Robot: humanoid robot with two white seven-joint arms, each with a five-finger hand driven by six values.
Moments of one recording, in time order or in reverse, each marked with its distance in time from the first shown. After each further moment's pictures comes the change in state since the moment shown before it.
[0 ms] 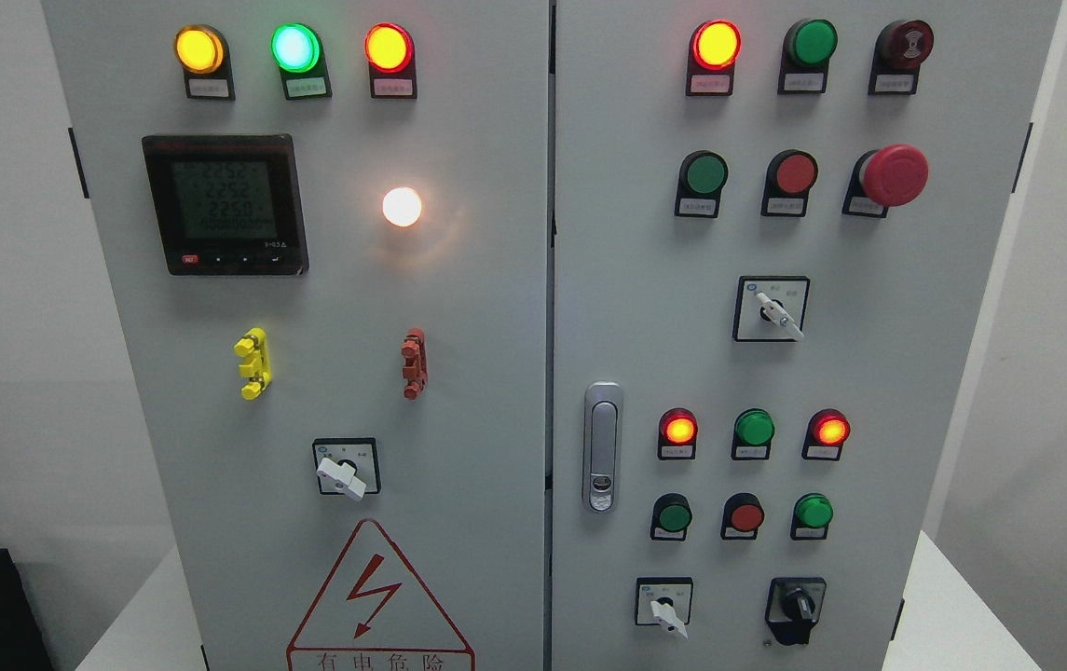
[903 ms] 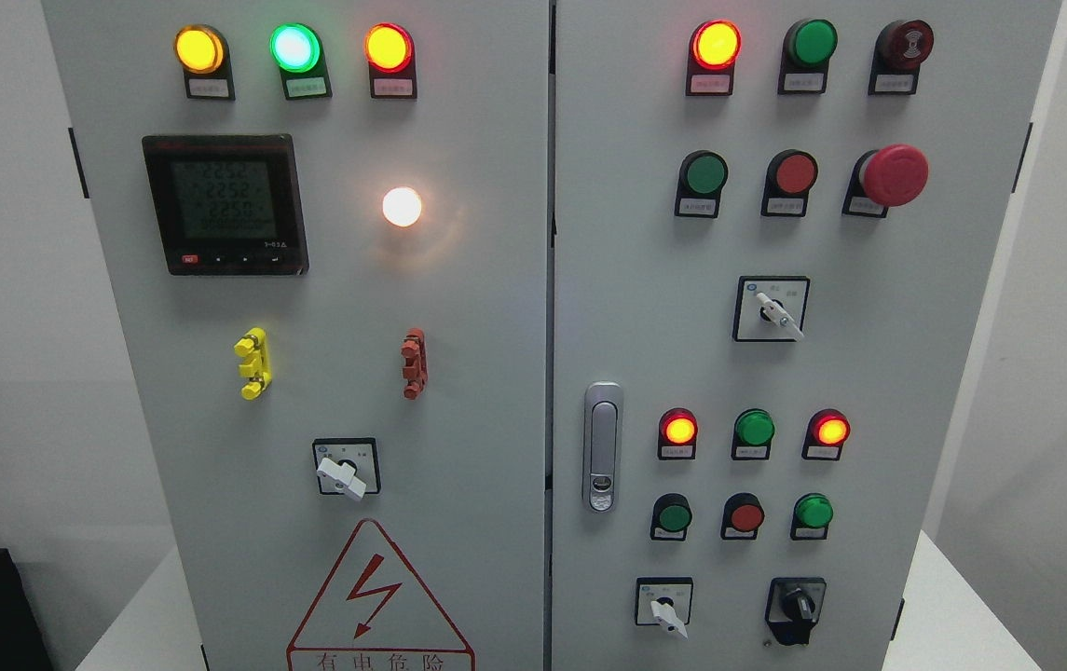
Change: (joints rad) left arm 0.000 0.000 0.000 0.000 0.000 0.000 0.000; right arm 0.000 0.001 -0.003 -0.025 -0.010 -0.059 0.023
